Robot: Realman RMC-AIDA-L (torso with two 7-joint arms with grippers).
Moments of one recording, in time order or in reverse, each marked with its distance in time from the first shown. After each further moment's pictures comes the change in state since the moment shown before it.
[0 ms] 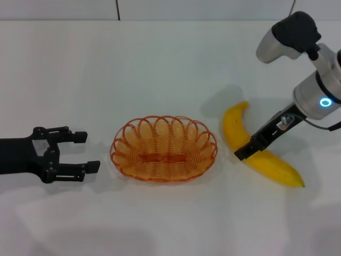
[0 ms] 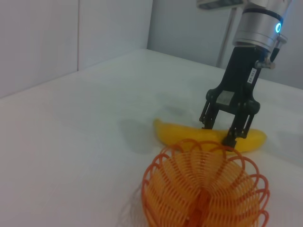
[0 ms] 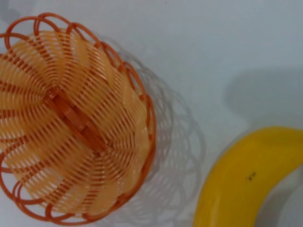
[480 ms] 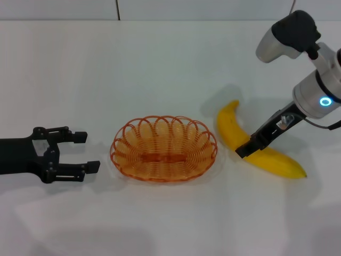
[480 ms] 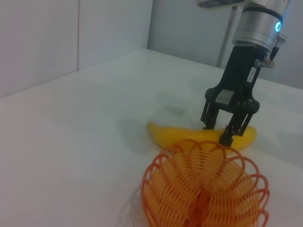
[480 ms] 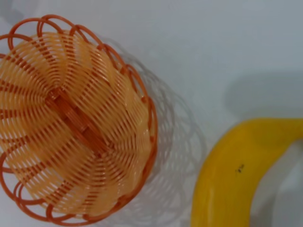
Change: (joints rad) left arm 0.000 0.000 0.000 0.000 0.000 0.000 0.000; right arm 0.000 0.000 0.000 -0.005 0.001 0.000 -0.010
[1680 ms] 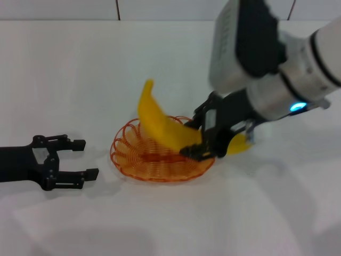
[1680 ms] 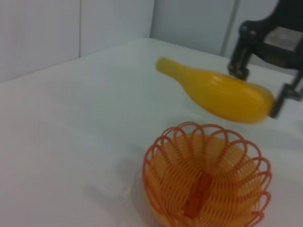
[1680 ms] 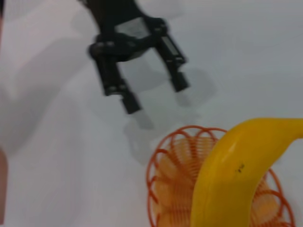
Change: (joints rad) left arm 0.005 -0.001 -0.002 -0.039 0.025 -0.034 0.028; right arm -0.164 0.006 -0.382 -0.639 0.206 -0.043 -0.127
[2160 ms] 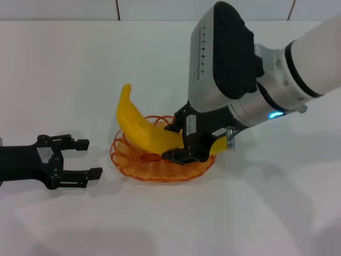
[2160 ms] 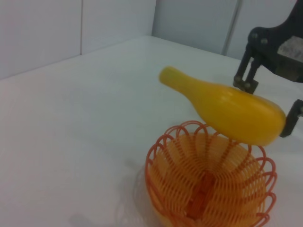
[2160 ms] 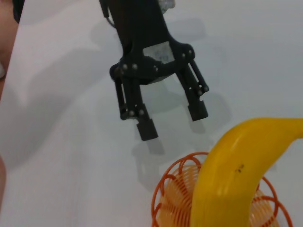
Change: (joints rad) left arm -0.019 0.004 0.001 -0.041 0.000 -0.021 0.013; right arm 0.006 0.003 -0.087 0.025 0.026 0.109 -0.049
